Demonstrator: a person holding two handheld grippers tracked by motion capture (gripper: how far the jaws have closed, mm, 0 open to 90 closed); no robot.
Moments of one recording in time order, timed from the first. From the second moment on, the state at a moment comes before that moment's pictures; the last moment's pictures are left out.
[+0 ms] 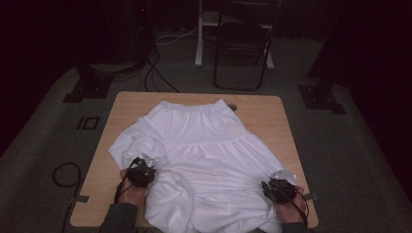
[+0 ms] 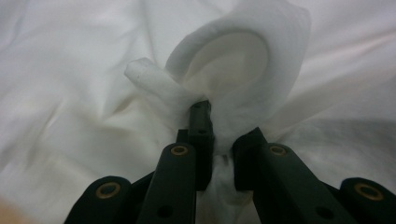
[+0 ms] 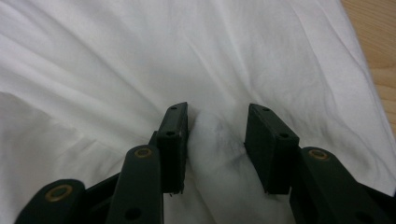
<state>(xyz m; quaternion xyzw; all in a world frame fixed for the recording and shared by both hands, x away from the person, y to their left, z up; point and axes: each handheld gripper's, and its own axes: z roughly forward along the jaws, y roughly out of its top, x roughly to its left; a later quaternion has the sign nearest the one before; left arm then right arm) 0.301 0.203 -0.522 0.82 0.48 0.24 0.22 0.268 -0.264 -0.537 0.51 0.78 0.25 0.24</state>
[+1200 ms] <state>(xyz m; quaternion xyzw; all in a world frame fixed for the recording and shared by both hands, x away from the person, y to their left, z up) 0.179 0.300 -0.504 0.77 0.54 0.30 0.14 0.249 -0.279 -0.535 0.52 0.79 0.25 0.23</state>
